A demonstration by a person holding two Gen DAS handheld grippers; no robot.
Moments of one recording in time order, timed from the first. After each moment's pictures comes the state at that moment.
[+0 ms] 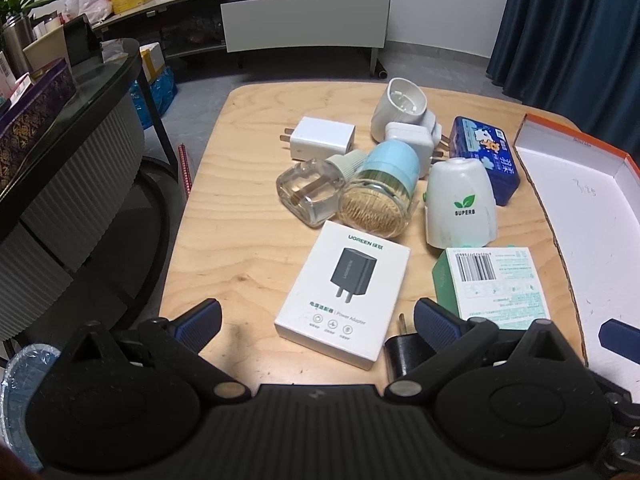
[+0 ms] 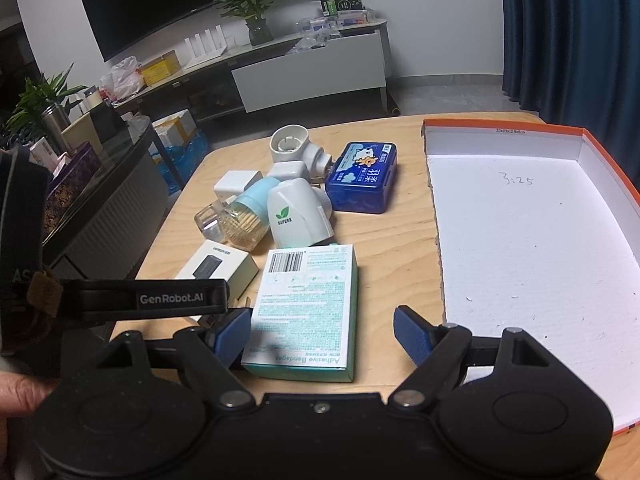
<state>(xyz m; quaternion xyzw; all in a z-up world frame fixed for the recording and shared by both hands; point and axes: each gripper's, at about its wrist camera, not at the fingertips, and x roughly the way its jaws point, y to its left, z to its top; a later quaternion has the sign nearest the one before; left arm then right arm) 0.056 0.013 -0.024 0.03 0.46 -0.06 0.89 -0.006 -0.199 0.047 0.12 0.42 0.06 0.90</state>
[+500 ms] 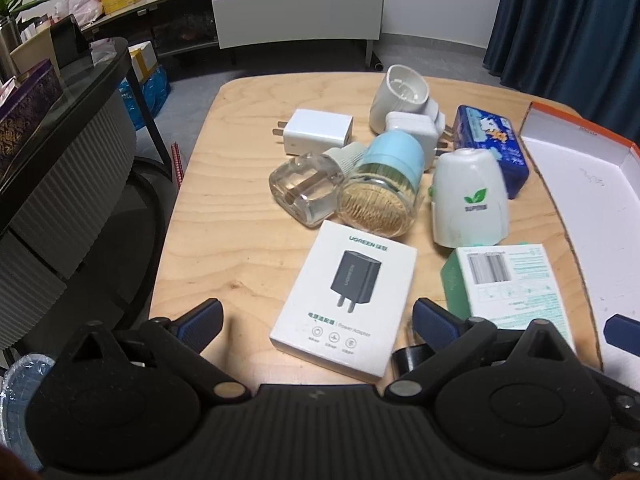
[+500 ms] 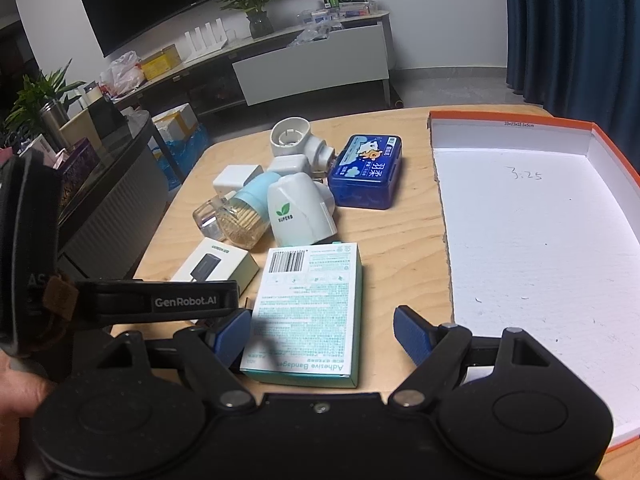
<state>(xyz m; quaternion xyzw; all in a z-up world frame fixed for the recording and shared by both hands) 0.070 0.012 -0.038 0.05 0.47 -0.06 0.88 0.004 -0.198 0.041 0.13 0.43 0.07 0.89</state>
